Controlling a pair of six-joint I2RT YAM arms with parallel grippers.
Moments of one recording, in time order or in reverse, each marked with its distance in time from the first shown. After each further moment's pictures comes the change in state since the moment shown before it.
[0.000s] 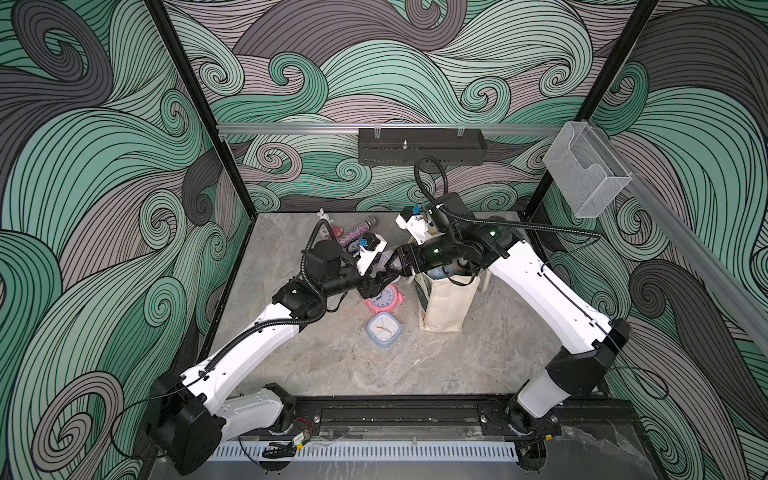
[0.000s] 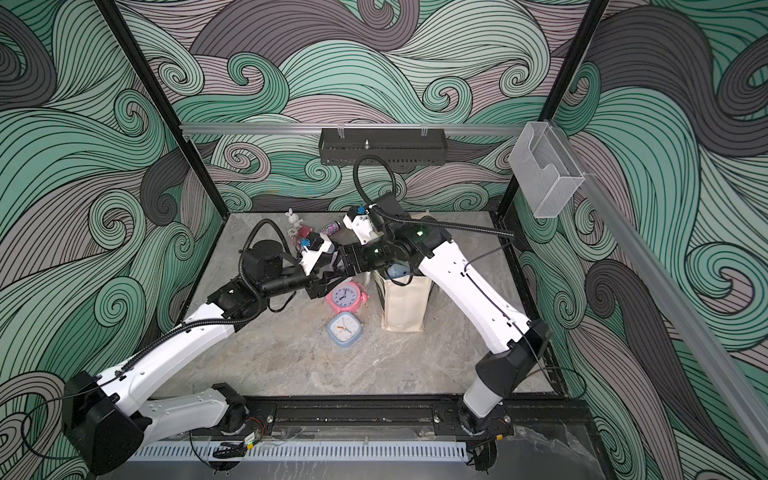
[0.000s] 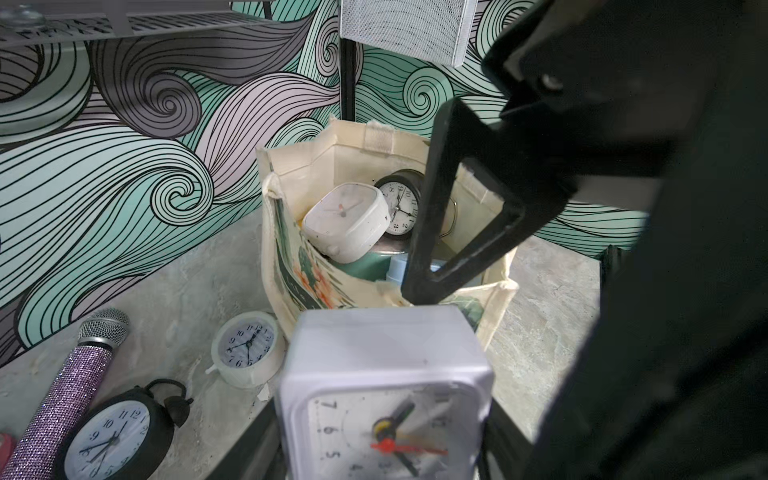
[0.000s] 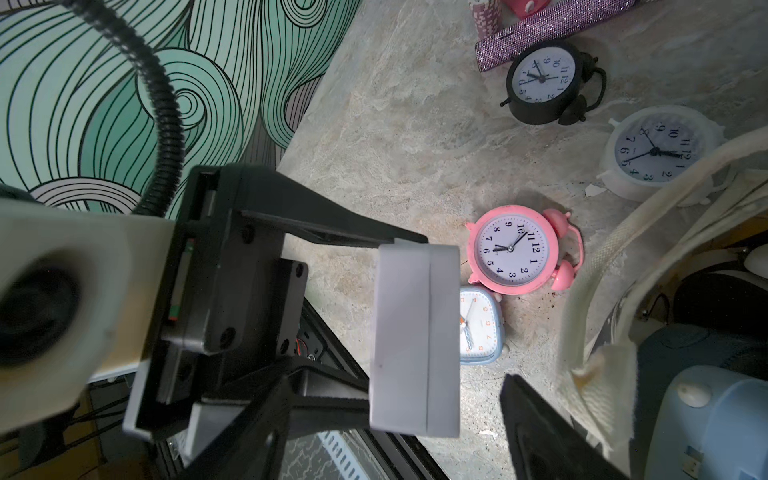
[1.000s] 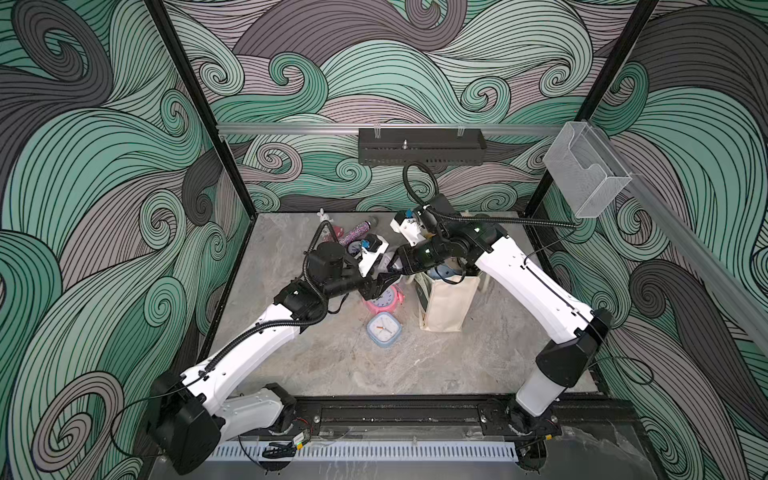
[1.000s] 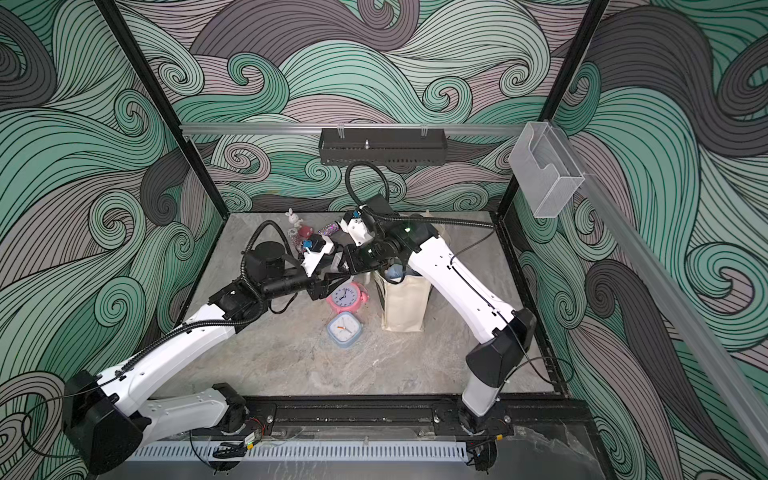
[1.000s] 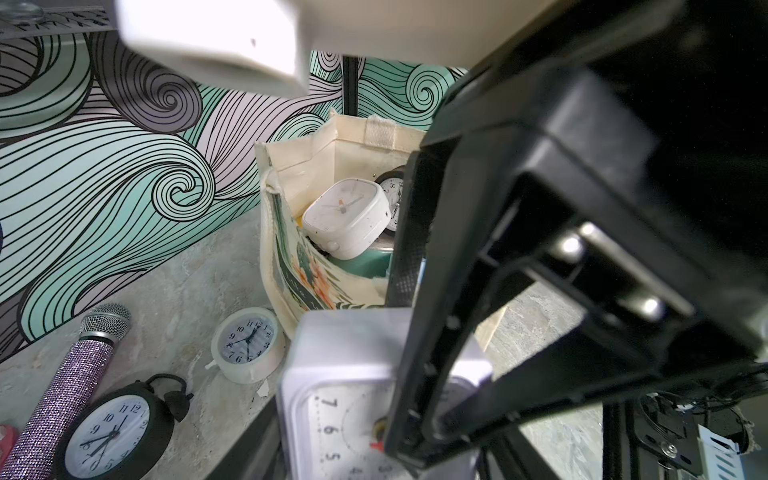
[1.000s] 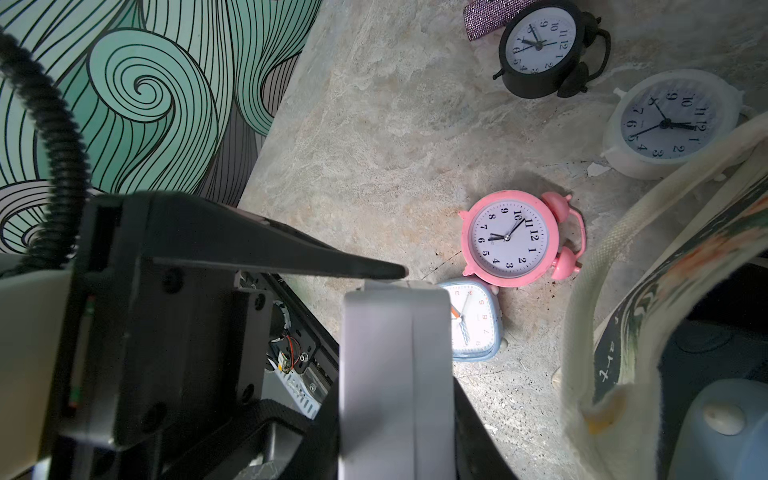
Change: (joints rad) left arm -0.019 0.000 -0.001 -0.003 -0.041 -0.002; right arm 0.005 0.071 0.019 -0.021 0.010 0.006
